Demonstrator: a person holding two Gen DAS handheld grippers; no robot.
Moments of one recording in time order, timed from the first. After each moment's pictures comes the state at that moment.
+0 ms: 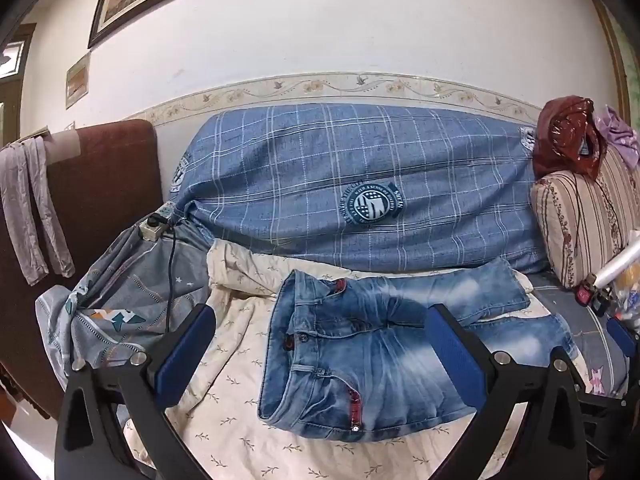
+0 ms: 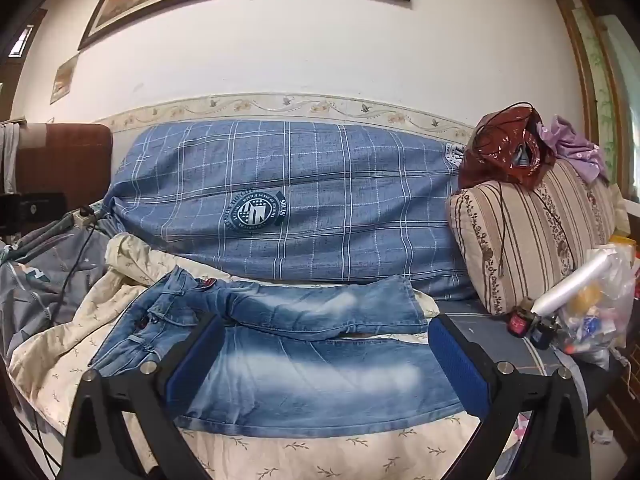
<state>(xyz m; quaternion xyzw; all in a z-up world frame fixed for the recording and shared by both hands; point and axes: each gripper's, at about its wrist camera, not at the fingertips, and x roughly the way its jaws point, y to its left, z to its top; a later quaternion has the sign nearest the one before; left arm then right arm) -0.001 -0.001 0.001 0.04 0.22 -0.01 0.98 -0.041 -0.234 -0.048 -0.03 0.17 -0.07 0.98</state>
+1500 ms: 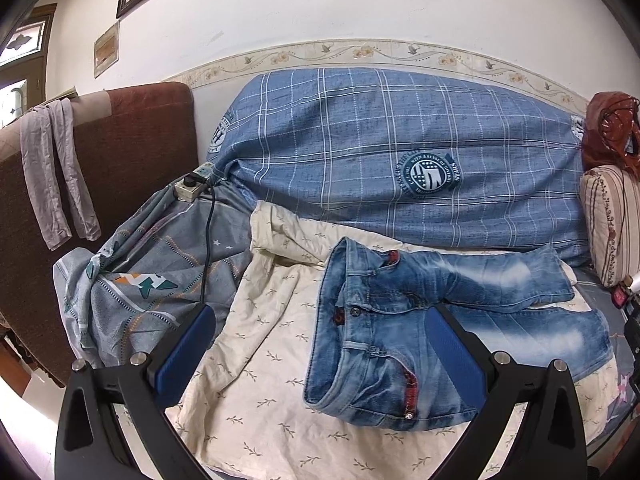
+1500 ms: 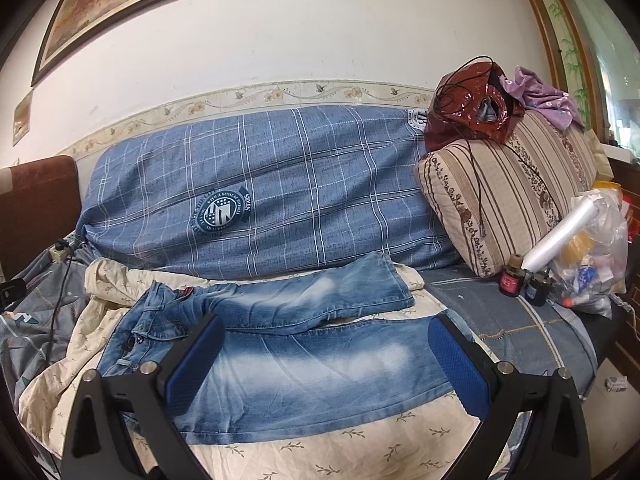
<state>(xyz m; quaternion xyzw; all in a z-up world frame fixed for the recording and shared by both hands) 0.030 0.054 -0.038 0.00 0.27 0.05 0.96 -0.029 -0.270 -0.056 0.06 0.20 -0.11 0.97</state>
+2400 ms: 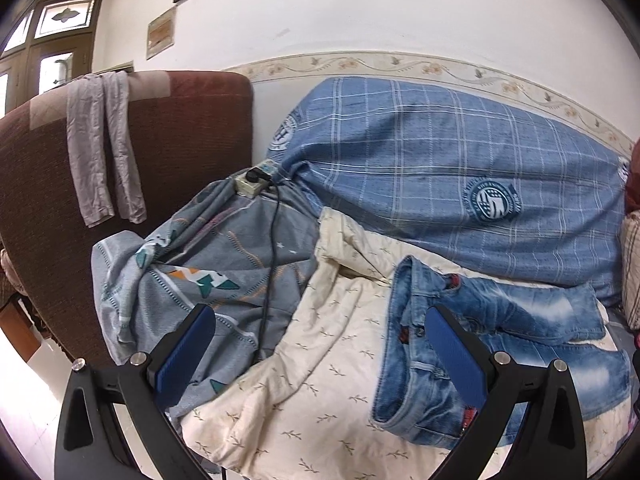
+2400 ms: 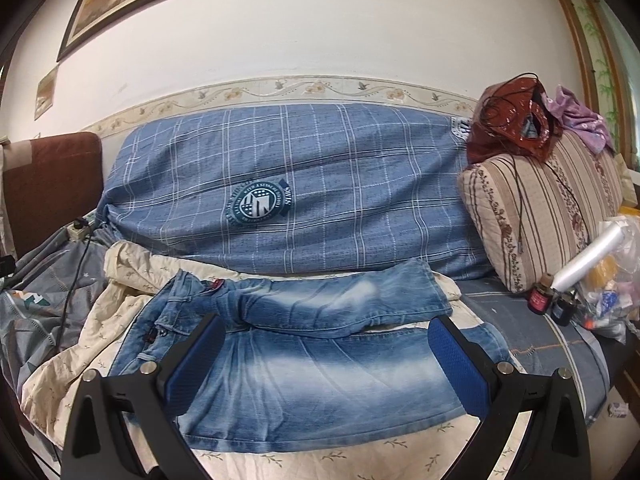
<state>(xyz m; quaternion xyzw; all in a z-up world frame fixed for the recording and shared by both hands) 0.031 0.137 -0.035 -0.04 0.25 0.13 0.96 -0.001 -0.216 -0.052 0.02 0.21 -0.07 0.98</state>
